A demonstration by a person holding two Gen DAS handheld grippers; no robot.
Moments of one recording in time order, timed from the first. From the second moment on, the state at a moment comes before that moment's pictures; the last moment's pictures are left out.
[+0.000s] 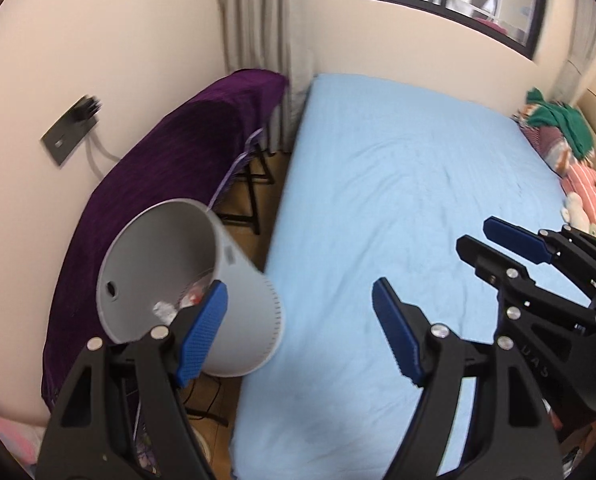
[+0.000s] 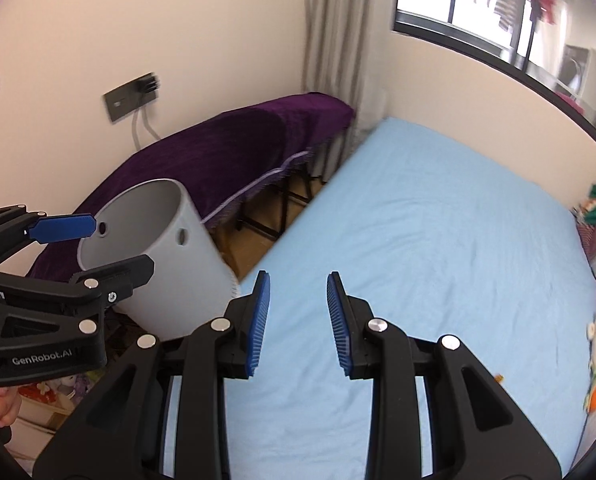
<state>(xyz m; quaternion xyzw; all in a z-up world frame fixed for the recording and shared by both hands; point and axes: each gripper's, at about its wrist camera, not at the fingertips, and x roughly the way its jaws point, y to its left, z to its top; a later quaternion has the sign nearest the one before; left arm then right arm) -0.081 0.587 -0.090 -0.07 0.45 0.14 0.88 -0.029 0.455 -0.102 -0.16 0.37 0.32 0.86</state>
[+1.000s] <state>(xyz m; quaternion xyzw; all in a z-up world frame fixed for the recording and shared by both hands) 0.096 0.198 -0.177 0.01 0.49 -0.04 0.87 0.084 0.033 -0.161 -0.09 0.43 0.13 0.89</state>
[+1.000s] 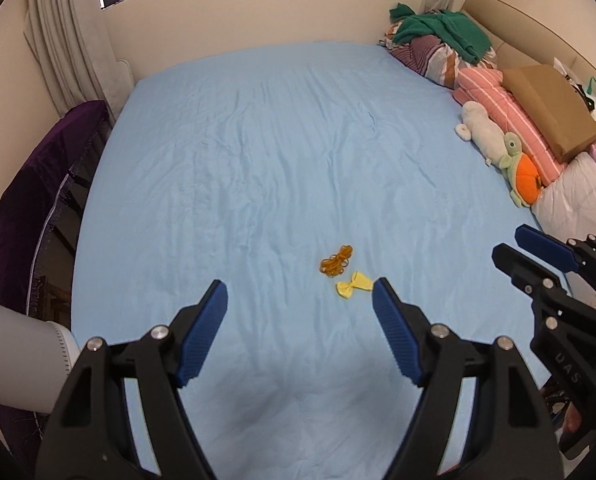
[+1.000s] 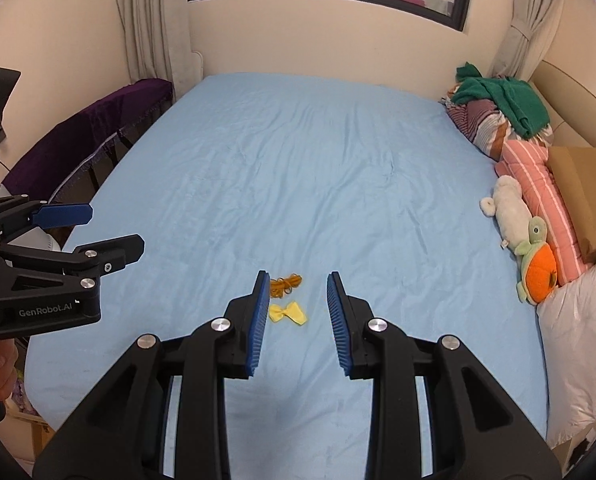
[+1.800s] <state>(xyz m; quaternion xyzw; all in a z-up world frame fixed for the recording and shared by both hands) 0.185 0.169 -0.422 0.07 0.56 -0.11 0.82 0.184 0.038 -0.433 -0.06 0.49 0.11 0.86</state>
